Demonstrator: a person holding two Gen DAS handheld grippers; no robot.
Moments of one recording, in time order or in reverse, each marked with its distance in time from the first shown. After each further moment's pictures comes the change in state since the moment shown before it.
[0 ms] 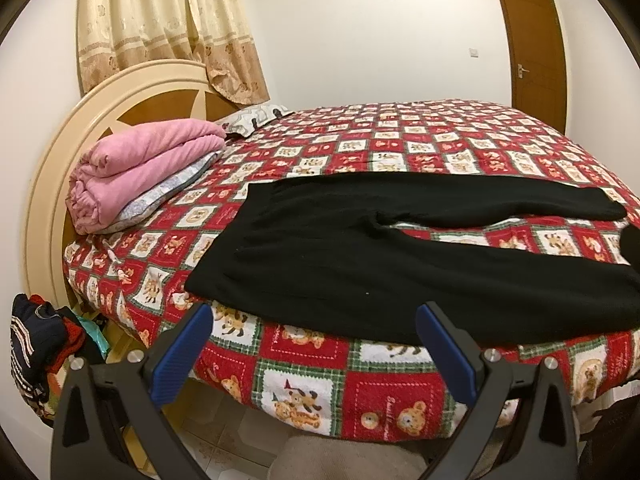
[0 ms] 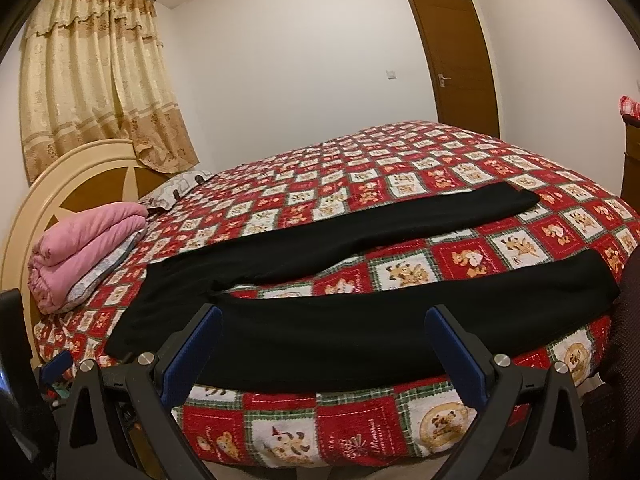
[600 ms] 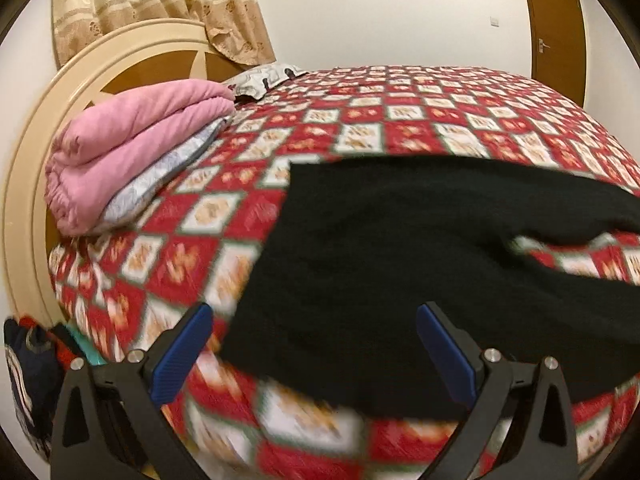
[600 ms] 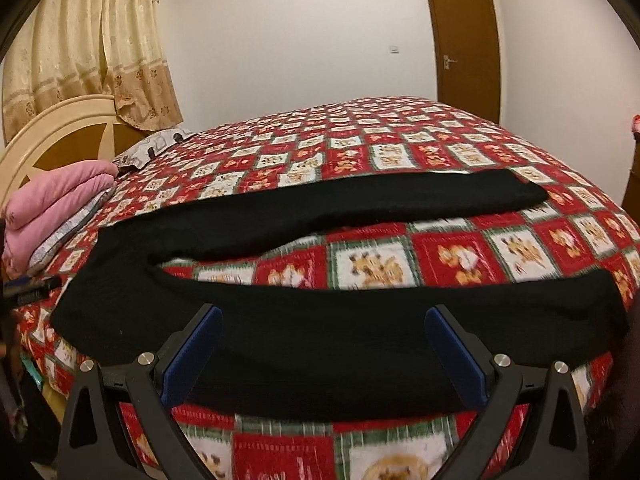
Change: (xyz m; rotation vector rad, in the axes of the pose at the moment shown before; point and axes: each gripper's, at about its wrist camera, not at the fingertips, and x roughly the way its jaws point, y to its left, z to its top) left arm 0.134 0.097 0.065 0.025 0.139 -0.007; right arm 0.085 -0.032 0.016 -0.093 0.122 -0.044
